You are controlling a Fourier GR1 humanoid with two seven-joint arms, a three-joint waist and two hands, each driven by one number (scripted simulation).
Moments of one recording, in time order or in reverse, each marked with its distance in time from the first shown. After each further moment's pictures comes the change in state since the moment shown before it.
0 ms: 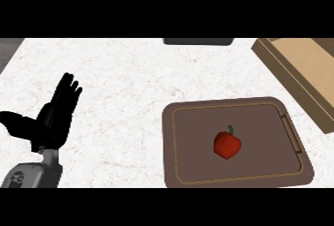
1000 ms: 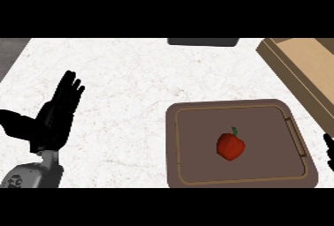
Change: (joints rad) left arm 0.001 -0.010 -0.019 -0.085 -0.020 0.019 0.083; right arm -0.530 0.019 0.129 -0.130 0.222 0.273 0.665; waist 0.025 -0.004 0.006
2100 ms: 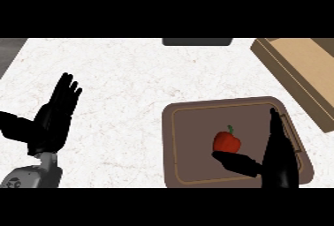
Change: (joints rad) left arm 0.019 -0.019 0.025 -0.008 -0.016 -0.001 0.011; right arm -0.258 0.494 0.046 0.323 0.382 0.164 0.002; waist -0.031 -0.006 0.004
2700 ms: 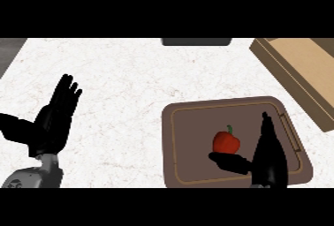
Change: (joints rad) left arm 0.010 -0.018 0.007 -0.008 -0.021 -0.002 0.001; right arm 0.031 0.115 -0.040 0.072 0.077 0.073 -0.045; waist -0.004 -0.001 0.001
